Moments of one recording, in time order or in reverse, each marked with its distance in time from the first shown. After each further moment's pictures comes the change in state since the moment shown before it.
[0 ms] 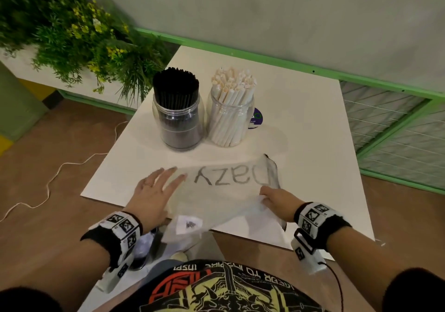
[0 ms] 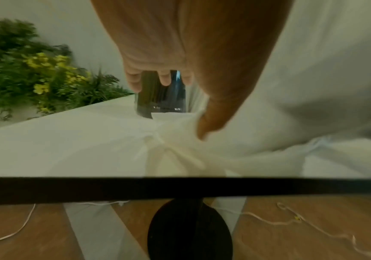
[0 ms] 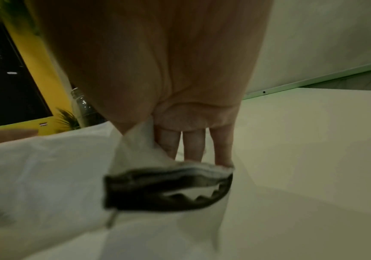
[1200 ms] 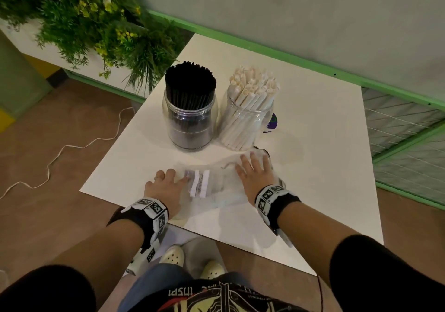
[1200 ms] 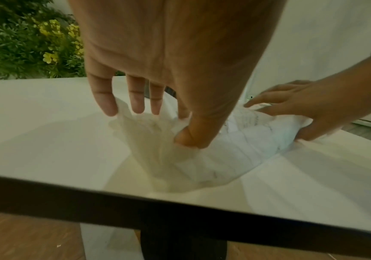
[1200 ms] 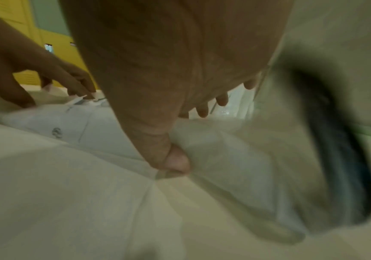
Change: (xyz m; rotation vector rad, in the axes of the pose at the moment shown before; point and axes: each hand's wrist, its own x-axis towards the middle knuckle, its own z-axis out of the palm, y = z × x) left_hand 0.055 0.010 0.002 0.017 -0.291 -0.330; right_hand 0.089 -0.071 -0.010 -0.962 0.129 -0.001
